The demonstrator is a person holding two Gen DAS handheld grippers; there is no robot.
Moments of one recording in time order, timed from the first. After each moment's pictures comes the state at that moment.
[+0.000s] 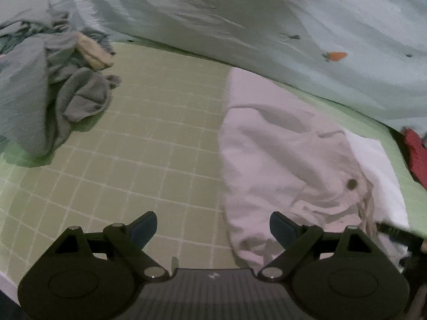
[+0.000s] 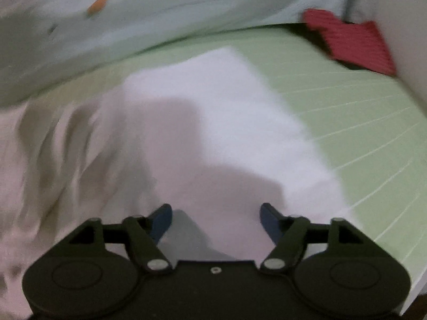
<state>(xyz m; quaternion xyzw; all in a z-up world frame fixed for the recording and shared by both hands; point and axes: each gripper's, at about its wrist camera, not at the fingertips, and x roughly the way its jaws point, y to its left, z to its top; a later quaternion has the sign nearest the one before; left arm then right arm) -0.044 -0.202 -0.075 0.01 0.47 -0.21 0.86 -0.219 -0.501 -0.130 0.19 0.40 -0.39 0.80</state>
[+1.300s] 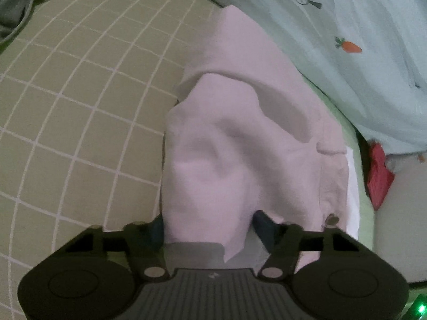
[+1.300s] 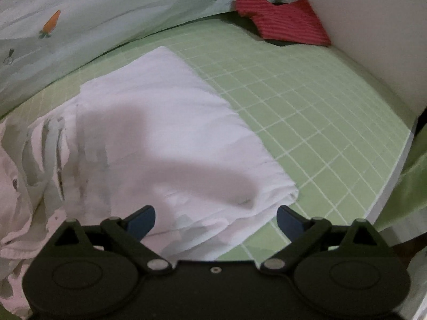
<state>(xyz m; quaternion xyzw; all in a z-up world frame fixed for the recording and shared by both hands) 0.058 -0.254 -0.150 -0.12 0.61 -0.31 0.72 -0.276 -0.500 -0.097 0.27 0.39 -0.50 0.73</state>
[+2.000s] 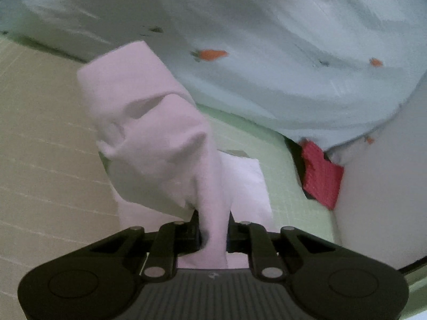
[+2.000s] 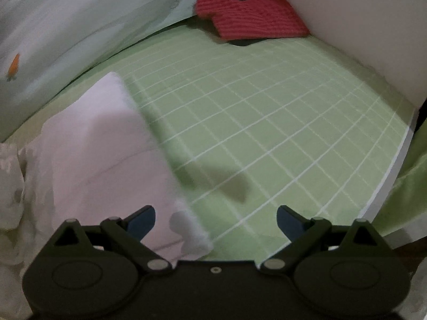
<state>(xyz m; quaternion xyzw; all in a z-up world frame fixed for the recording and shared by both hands) -0.039 -0.395 -0.022 -0.10 0.50 -0.41 0.76 -0.352 -0.589 -0.103 0.31 0.37 -0.49 0.73</state>
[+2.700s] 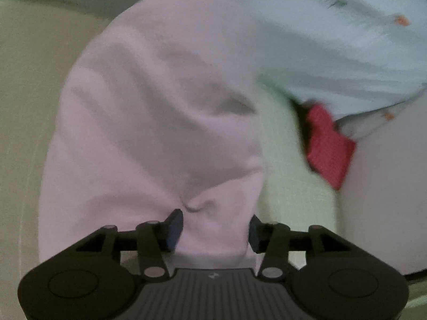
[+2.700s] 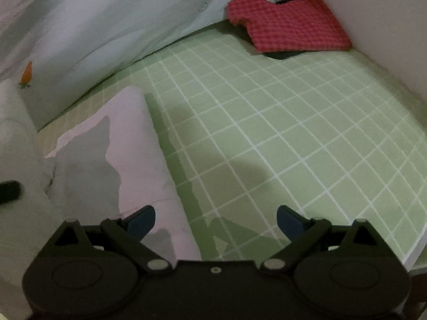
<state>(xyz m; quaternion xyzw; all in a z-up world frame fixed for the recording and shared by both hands) -0.077 -0.516 -0.084 -0.09 0.58 -0.38 0.71 -0.324 -0.644 -0.100 0.31 0.37 -0.42 0.77</state>
